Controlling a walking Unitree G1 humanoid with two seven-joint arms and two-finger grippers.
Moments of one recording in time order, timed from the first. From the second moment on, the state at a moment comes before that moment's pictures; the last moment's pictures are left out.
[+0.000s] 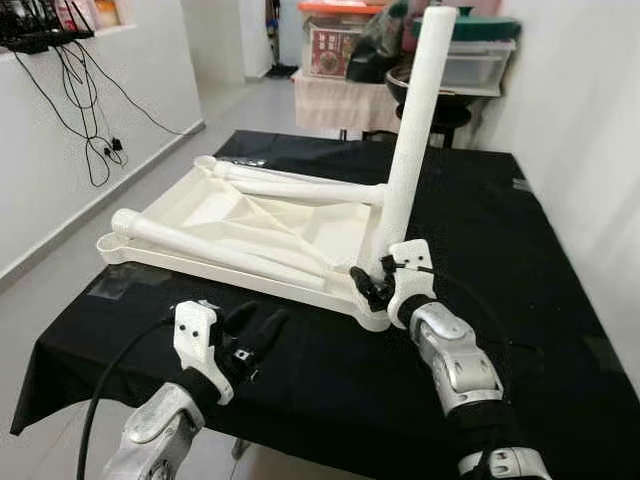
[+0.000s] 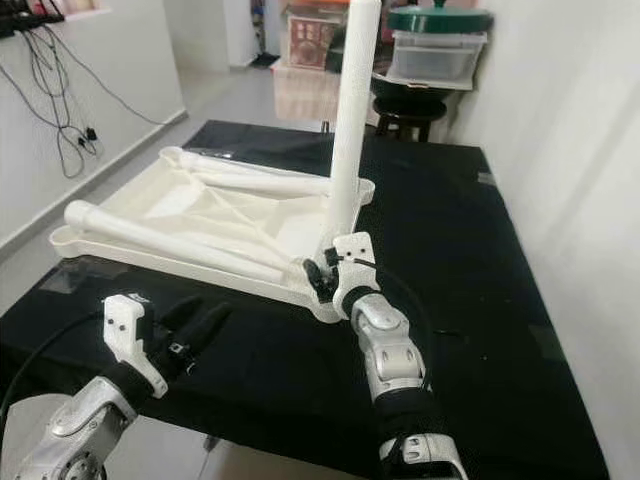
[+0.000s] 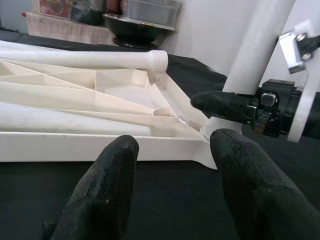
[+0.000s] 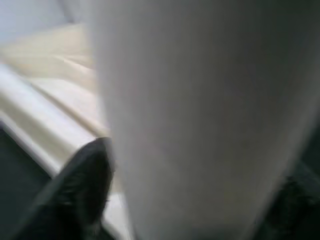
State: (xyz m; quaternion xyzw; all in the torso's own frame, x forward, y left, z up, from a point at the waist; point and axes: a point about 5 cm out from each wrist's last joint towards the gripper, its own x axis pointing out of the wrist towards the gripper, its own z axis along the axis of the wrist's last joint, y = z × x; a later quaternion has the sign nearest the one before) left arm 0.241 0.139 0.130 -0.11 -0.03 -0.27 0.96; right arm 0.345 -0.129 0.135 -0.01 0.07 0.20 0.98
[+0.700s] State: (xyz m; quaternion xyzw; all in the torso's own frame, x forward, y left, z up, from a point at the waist) left arm 0.242 0.136 0.129 -0.11 -0.03 -0.27 0.96; right arm 0.370 -0.151 0.165 -0.13 0.08 0.47 0.87
